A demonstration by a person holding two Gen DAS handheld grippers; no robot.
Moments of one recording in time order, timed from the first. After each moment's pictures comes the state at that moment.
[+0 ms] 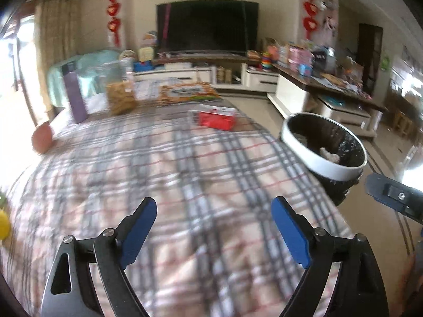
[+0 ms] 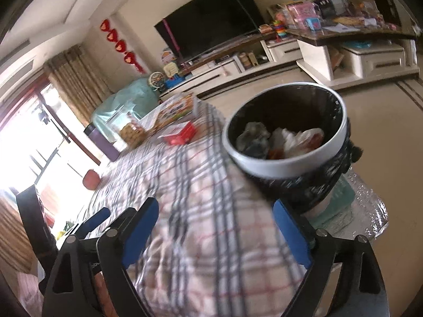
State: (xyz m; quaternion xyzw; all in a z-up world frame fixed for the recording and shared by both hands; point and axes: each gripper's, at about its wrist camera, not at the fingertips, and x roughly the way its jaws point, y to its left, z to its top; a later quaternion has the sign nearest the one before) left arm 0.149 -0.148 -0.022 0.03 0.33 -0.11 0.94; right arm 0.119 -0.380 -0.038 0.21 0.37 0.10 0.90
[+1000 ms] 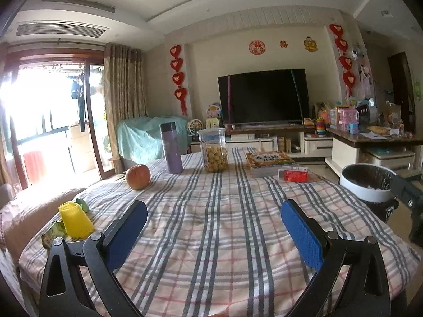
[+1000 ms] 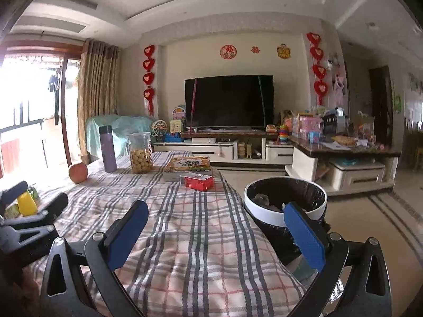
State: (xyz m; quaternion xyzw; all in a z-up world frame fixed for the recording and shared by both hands) left arm -0.010 -0.097 -0.042 0.05 0.12 0.04 0.99; right arm 0.017 -0.274 -0.005 0.00 0.14 0.02 0.99
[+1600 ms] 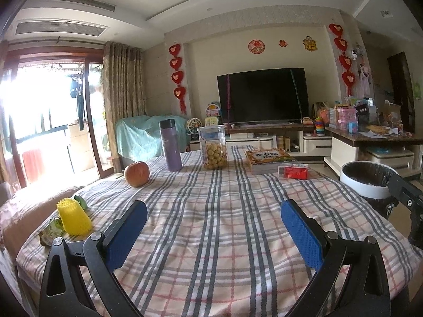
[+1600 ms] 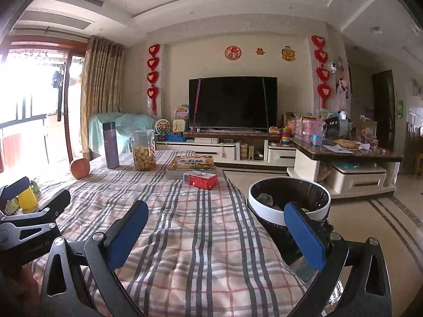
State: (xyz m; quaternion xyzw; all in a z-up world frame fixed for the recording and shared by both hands) left arm 0.004 -0.086 -0.046 0.04 0.12 0.04 0.99; right arm 0.015 -0.272 -0.007 -0.01 0.14 0.03 0.99
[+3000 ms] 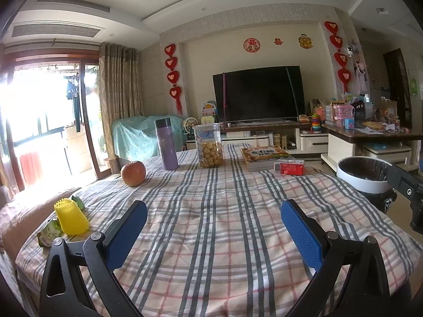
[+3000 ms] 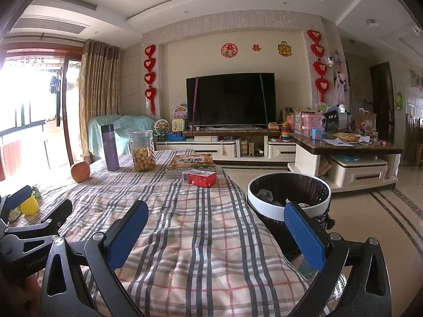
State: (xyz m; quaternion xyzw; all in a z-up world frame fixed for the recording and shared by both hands) left arm 0.003 -0.088 -0.050 0.05 0.12 0.03 0.99; right arm 0.013 -0.278 -0.007 0.01 0.15 0.03 0.99
